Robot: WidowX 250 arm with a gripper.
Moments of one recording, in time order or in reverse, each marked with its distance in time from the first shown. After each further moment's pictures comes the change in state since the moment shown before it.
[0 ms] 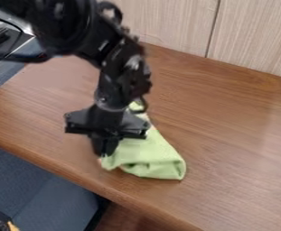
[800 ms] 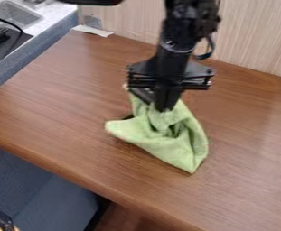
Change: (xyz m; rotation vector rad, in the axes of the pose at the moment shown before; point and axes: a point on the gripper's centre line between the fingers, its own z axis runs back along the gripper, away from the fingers) arm 0.046 -0.075 0.042 -0.094 -0.001 0.020
